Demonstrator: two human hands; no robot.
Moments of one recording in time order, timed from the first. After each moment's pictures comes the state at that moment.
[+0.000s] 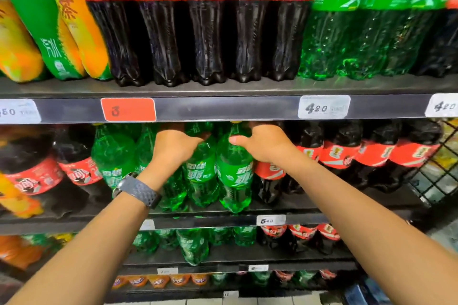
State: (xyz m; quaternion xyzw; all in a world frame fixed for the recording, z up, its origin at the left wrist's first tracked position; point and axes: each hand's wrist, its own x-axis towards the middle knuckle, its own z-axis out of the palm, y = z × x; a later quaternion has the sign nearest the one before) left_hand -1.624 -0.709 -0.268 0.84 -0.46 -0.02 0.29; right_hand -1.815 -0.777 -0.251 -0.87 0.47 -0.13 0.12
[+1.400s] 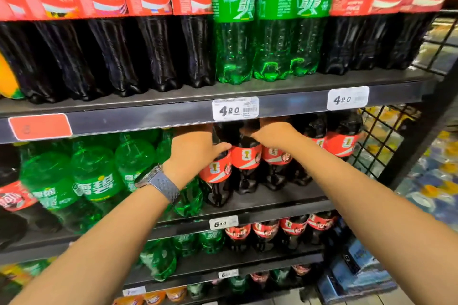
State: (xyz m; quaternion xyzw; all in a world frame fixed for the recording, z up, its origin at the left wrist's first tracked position) left_hand -1.777 -0.763 -0.264 0.73 -0.65 0.15 0.14; right_hand -1.958 -0.840 -0.242 -0.83 0.56 -0.02 0.08
